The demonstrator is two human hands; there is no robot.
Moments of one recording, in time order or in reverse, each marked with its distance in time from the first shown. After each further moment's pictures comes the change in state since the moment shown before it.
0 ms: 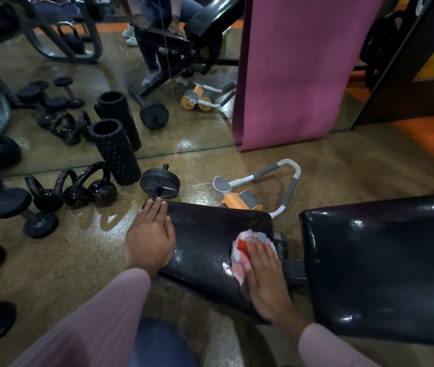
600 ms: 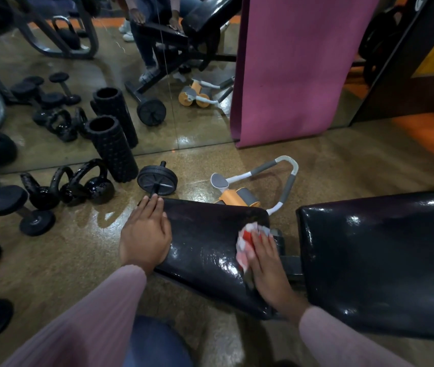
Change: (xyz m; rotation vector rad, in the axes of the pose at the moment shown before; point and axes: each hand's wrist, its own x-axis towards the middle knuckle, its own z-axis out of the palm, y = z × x) left_hand 0.001 0.001 0.000 -0.004 0.022 0.001; right_hand 0.013 0.019 -0.005 0.091 -0.006 0.028
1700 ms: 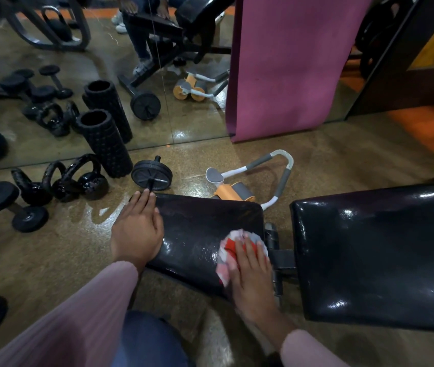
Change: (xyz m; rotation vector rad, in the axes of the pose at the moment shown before) left_hand 0.000 0.000 -0.001 -0.002 0.009 0.006; right_hand -0.036 -0.035 0.012 -0.154 0.019 0.010
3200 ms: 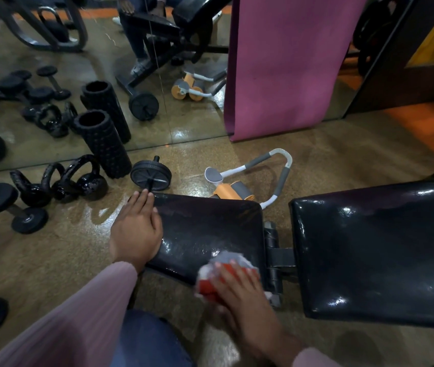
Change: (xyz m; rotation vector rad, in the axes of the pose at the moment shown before) left_hand -0.002 0.005 -0.001 -0.022 0.014 -0.012; right_hand -0.041 0.008 -0.002 -0.162 -0.068 -0.406
